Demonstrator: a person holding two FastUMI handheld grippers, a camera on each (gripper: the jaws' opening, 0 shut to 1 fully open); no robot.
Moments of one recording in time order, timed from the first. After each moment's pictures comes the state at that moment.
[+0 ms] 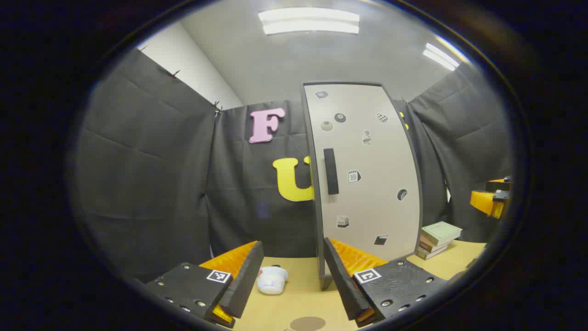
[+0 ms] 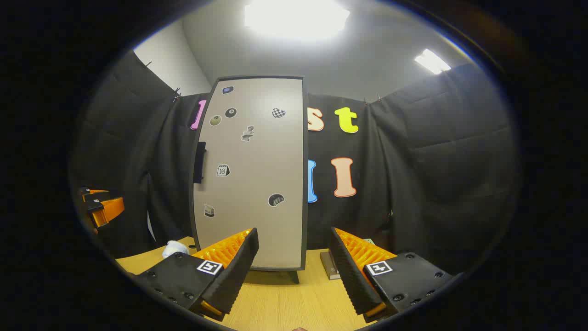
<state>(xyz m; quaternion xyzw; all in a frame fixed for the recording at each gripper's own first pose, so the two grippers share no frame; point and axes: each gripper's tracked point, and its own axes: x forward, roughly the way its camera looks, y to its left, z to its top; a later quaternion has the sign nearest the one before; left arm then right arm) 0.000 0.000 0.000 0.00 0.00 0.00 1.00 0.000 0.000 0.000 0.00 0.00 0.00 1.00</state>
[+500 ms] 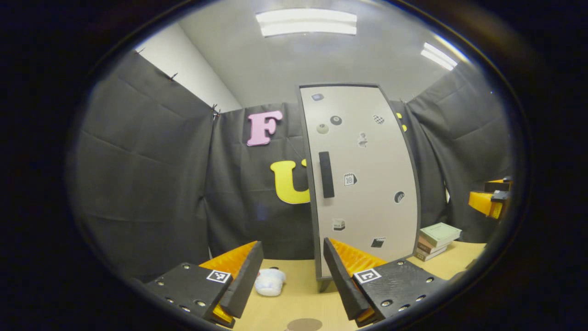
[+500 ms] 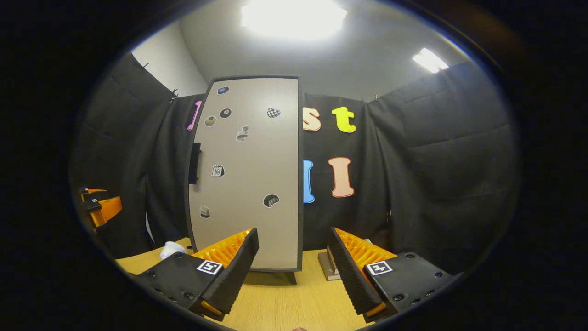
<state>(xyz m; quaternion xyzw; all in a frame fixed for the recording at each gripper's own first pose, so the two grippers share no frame) 0.001 -0.010 0.007 0.01 0.00 0.00 1.00 0.006 -0.011 0.000 0.00 0.00 -0.01 1.00</state>
